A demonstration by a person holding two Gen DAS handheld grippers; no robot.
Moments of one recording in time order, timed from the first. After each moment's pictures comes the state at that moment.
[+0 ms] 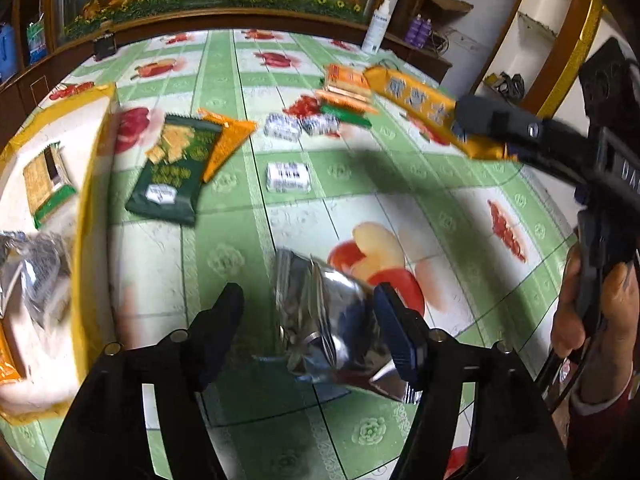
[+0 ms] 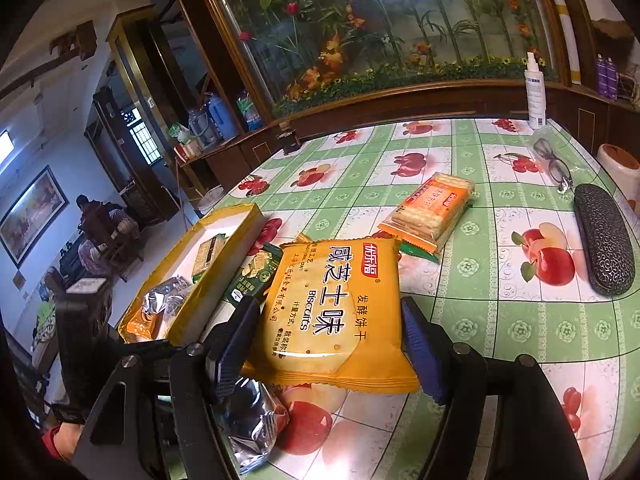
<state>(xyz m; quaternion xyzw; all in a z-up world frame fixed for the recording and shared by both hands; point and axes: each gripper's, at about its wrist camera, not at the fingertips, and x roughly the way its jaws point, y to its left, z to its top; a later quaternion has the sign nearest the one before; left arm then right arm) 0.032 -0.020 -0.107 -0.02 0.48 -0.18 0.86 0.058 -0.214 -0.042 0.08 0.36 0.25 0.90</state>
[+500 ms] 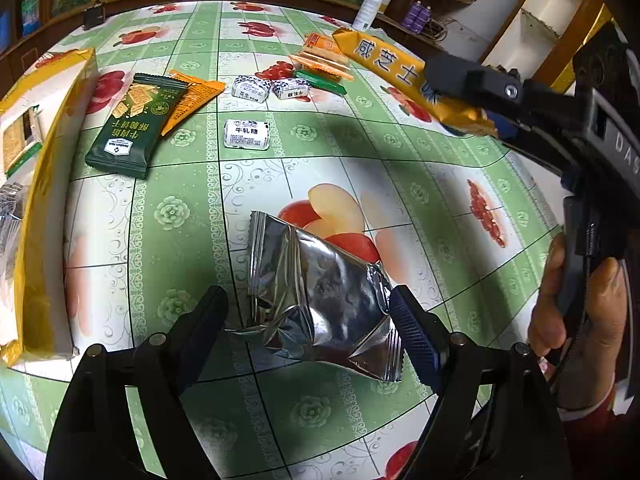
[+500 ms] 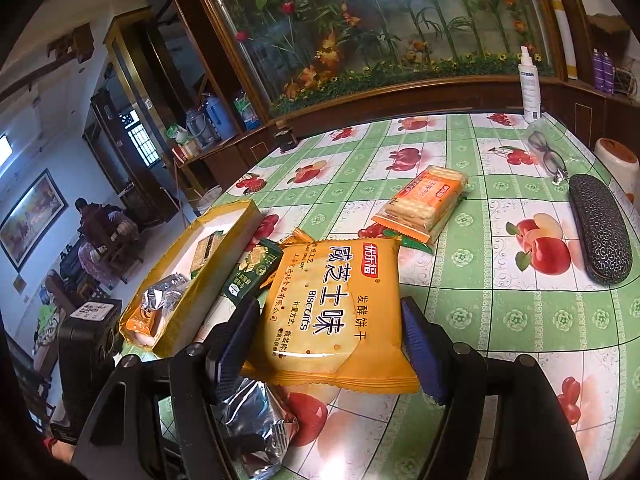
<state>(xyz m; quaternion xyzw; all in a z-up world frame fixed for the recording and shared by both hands) 0.018 -0.041 -0.111 -0.05 0.51 -0.19 0.84 0.052 -0.219 -0.044 0.08 0.36 0.25 0.89</state>
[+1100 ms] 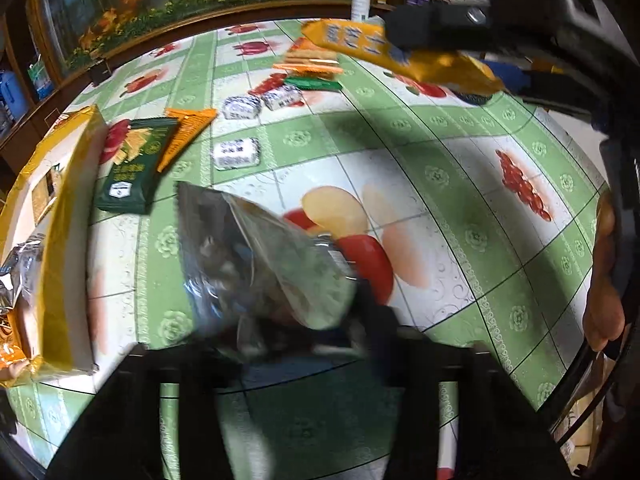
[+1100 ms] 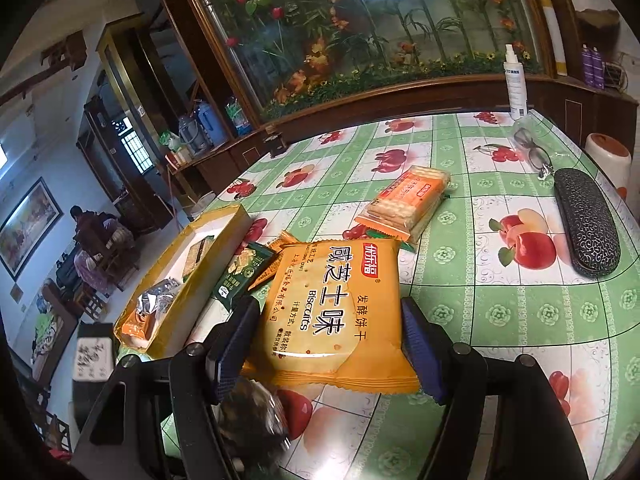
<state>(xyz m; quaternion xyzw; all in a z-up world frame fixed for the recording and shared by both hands) 0.011 -0.076 -0.114 0.06 0.48 -0.13 0.87 0.050 -0.233 -0.045 0.09 0.36 0.24 0.90</state>
